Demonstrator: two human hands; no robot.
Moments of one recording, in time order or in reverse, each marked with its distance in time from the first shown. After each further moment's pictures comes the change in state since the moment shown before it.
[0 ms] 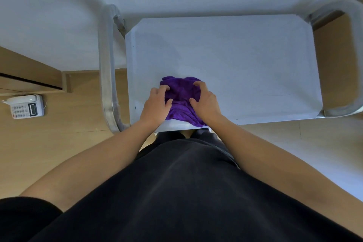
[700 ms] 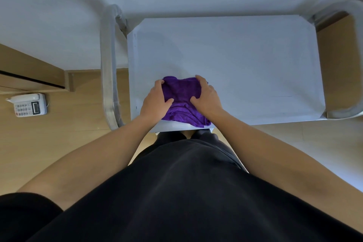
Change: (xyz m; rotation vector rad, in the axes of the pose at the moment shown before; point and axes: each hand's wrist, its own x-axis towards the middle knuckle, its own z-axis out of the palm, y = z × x) left_hand 0.011 0.003 -0.007 -0.056 -0.028 -0.128; right_hand 0.016 0.000 -0.004 -0.024 -0.029 -0.035
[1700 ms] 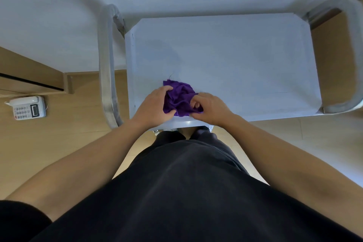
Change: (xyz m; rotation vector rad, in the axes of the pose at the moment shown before) left_hand -0.027 -0.013 -0.012 0.103 -0.125 0.385; right_hand -0.025 0.035 -0.019 -0.332 -0.199 -0.486
